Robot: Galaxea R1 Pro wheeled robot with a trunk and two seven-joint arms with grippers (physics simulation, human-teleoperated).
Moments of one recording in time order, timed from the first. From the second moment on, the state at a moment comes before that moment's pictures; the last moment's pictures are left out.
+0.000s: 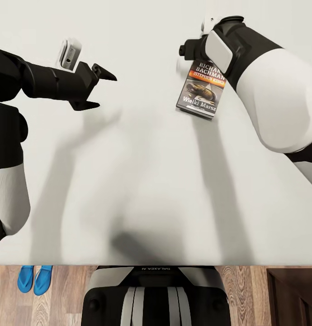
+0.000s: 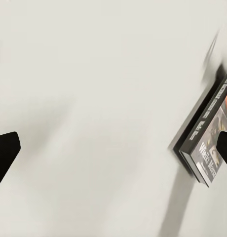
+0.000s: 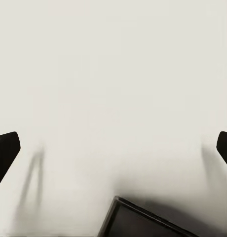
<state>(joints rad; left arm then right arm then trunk) -1.49 0.23 -0.24 -1.61 2.11 0.73 1.31 -2.11 0.17 -0.08 -0.14 0.05 0.42 -0.07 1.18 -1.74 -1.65</state>
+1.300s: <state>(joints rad) -1.49 0.23 -0.24 -1.61 2.11 0.73 1.31 -2.11 0.17 -0.07 -0.14 0.06 0.45 -0.07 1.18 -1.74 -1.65</state>
